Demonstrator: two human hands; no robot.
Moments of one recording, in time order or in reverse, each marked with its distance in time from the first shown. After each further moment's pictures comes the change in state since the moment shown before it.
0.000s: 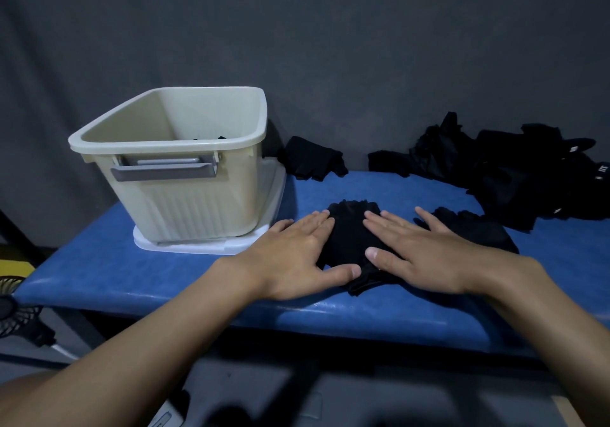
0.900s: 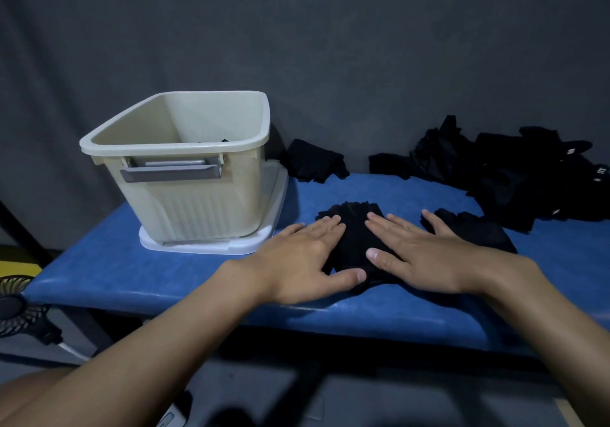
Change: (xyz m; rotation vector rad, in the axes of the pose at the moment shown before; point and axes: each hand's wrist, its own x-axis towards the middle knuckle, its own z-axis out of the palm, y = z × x) left_hand -0.004 0.008 0.000 0.011 0.016 0.060; right_hand 0.000 0.000 0.002 -0.008 -0.037 0.045
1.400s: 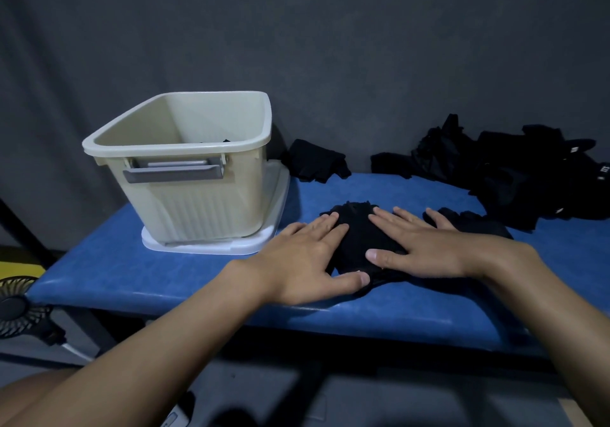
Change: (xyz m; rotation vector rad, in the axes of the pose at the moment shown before) left_hand 0.004 -0.002 0.003 0.032 -0.016 -0.022; right_hand 0.011 0.007 -0.007 0.062 -0.064 0.040
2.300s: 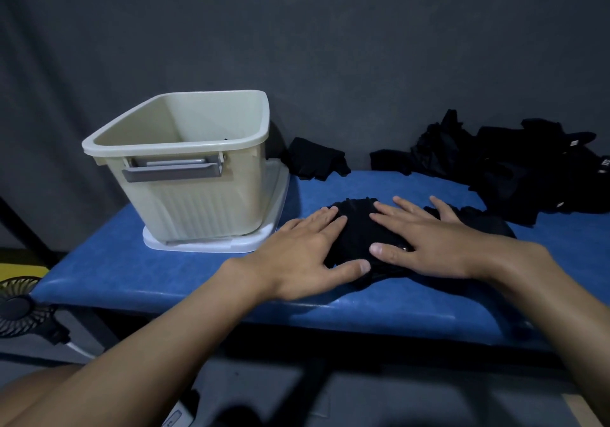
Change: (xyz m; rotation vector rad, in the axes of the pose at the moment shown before) left_hand -0.003 0.000 -0.002 -0.069 0.035 -0.006; right_hand -0.011 0.000 0.001 -0.005 0.151 -0.061
